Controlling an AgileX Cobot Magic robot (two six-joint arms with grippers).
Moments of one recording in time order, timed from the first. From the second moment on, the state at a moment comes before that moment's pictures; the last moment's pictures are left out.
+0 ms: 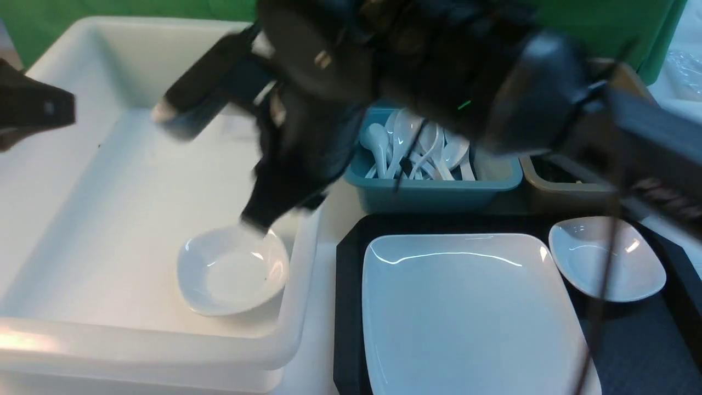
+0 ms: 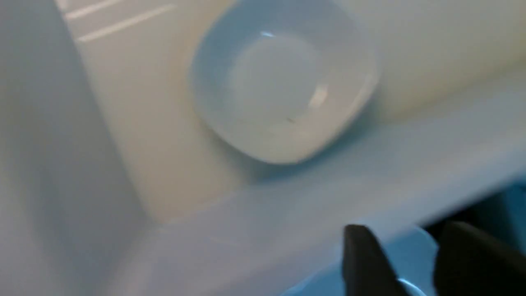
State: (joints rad) right arm 0.93 2.00 -2.10 -0.23 1.17 -0.08; left arm 0.08 0.97 -1.04 -0.57 0.84 0.50
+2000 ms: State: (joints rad) right arm 0.26 1.66 -0.86 -0.34 0.36 -0.10; left arm -0.69 1.45 -1.10 -0.41 0.52 0.29
